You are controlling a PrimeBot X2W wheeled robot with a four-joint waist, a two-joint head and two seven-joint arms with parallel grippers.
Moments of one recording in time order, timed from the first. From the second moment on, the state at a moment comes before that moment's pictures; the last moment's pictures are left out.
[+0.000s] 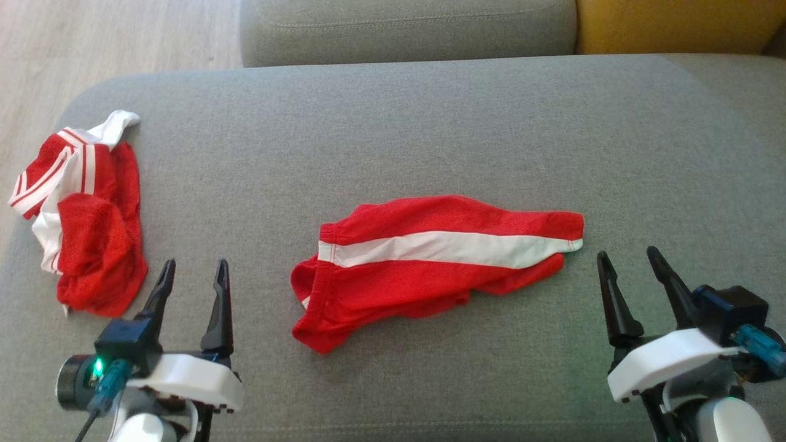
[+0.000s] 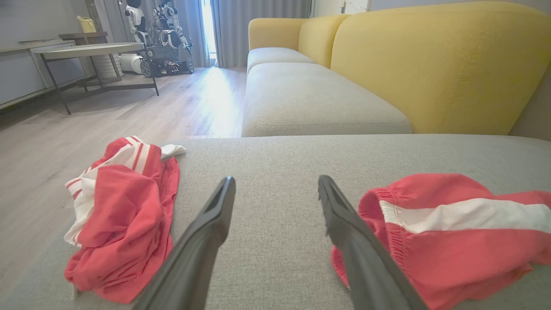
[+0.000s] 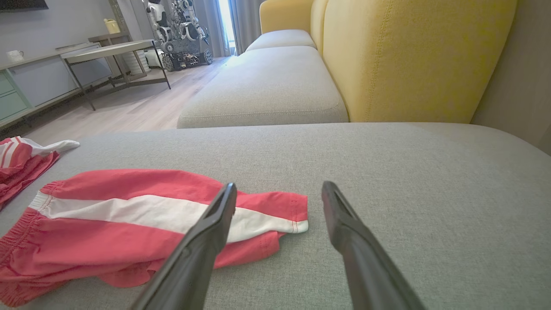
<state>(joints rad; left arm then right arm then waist) 0.00 0.34 -0.38 0.04 -0.39 0.28 -0.23 0.07 -0.05 0.01 -0.06 0.13 0.13 0.13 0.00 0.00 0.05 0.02</state>
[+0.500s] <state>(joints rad) 0.00 0.35 -0.40 0.02 -0.39 0.28 -0.21 0.07 -0.05 0.01 -0.06 0.13 0.13 0.14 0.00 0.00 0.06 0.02</state>
